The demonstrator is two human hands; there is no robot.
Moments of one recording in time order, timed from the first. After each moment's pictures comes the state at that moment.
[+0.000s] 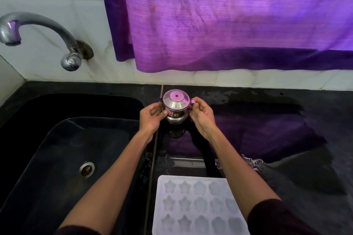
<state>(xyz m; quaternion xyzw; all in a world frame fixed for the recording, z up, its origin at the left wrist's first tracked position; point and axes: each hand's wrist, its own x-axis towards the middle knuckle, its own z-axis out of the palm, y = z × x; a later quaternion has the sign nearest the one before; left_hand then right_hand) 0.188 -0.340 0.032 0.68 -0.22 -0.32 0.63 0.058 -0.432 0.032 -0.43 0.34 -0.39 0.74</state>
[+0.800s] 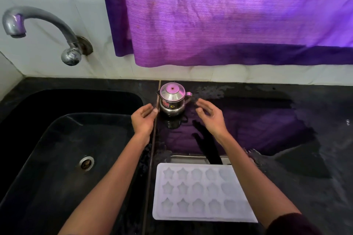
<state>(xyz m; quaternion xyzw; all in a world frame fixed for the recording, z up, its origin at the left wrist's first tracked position) 0.173 -0.308 0.030 0.69 -0.12 -0.28 0.66 -0.002 -0.415 0.033 -0.66 0.38 -0.34 0.55</state>
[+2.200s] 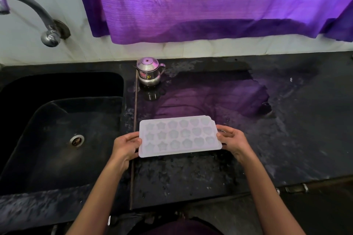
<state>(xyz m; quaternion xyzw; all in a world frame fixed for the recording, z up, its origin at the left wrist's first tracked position) 0.078 -0.145 0.019 0.74 -0.10 -0.44 0.50 -0.201 -0.280 0.015 -0.48 0.57 -0.28 0.61</state>
